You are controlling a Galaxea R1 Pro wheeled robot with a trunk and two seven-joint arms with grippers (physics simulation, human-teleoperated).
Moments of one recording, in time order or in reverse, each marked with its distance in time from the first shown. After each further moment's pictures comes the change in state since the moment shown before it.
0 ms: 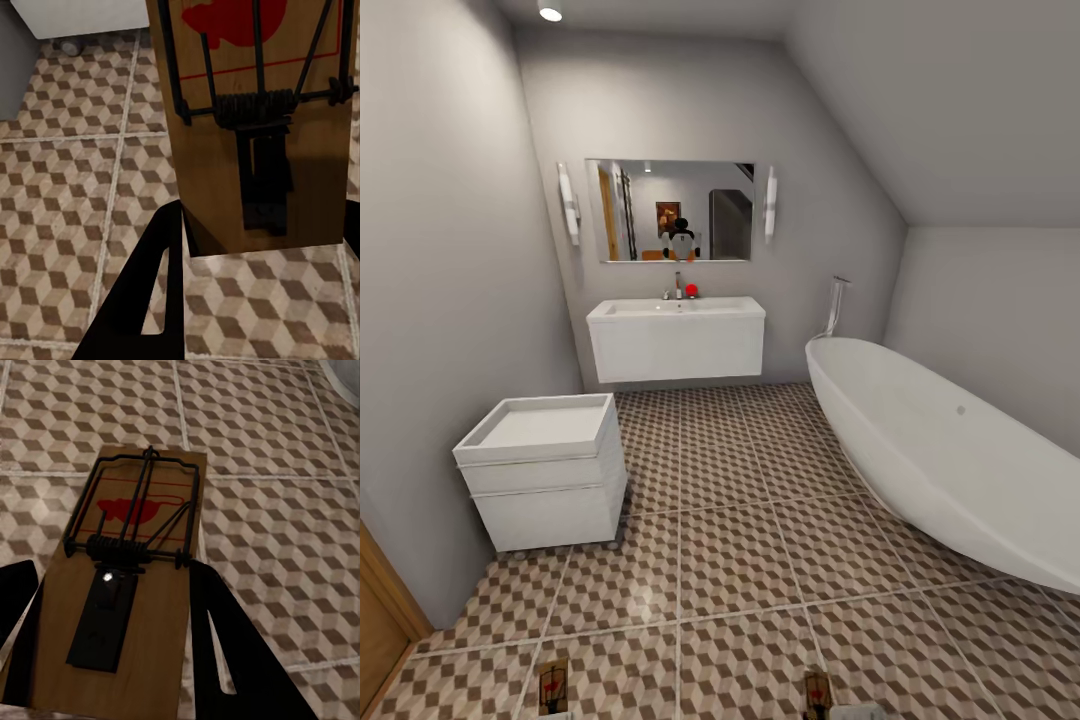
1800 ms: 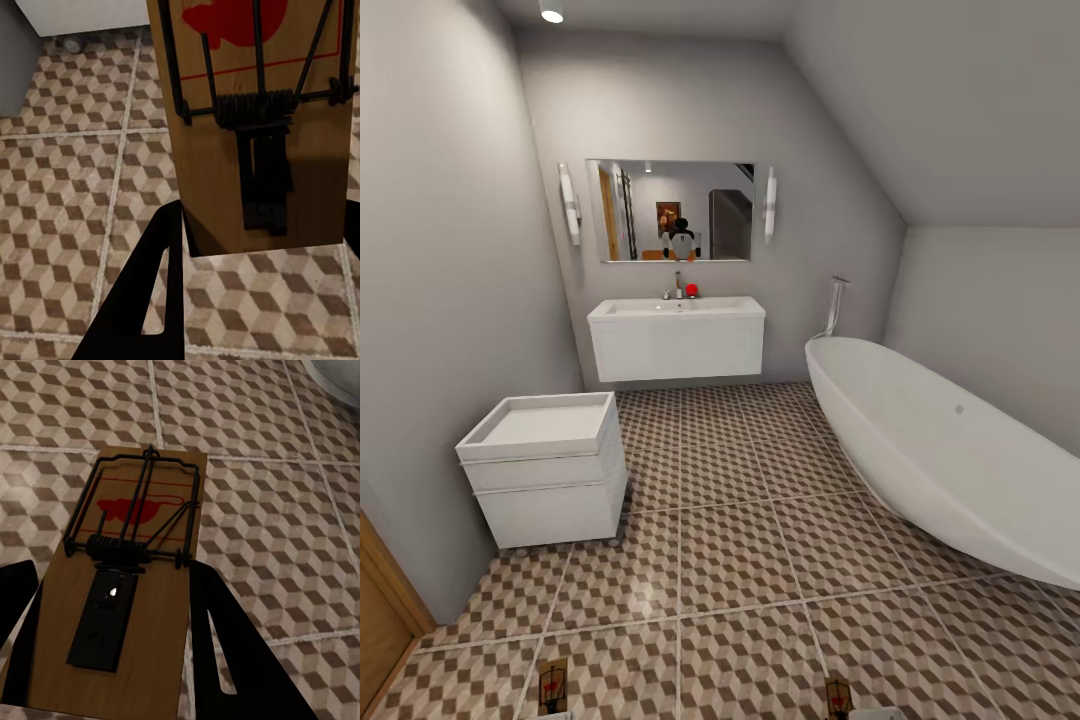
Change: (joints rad) left arm 0.000 0.001 0.000 0.000 0.000 -0.001 0.001; right arm 0.000 -0.047 0.000 0.003 -0.002 0.037 -0.012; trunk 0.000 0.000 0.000
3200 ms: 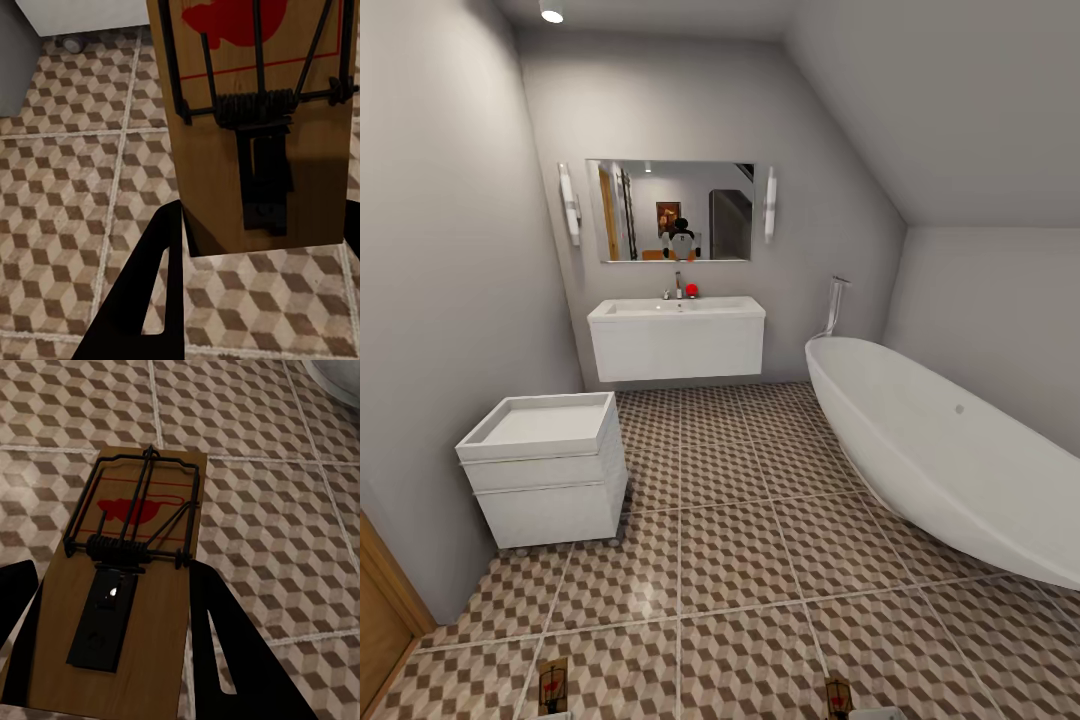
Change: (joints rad) left arm 0.000 -0.001 0.000 0.000 0.000 0.000 0.000; right arm 0.000 0.000 0.000 0.000 0.000 0.000 0.000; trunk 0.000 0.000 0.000
